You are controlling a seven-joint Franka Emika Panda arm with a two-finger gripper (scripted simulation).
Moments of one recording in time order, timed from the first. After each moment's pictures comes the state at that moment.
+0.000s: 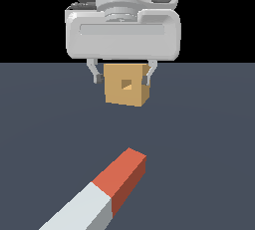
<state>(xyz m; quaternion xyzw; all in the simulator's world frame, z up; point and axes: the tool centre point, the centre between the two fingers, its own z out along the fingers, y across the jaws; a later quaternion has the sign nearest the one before) -0.011 -0.044 0.163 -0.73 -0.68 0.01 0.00</state>
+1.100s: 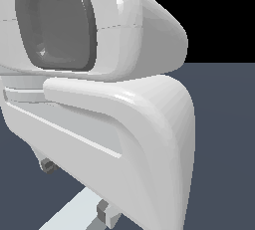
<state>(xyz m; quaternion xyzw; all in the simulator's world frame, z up) -0.054 -0.201 0.081 -0.88 -0.48 0.00 0.00</state>
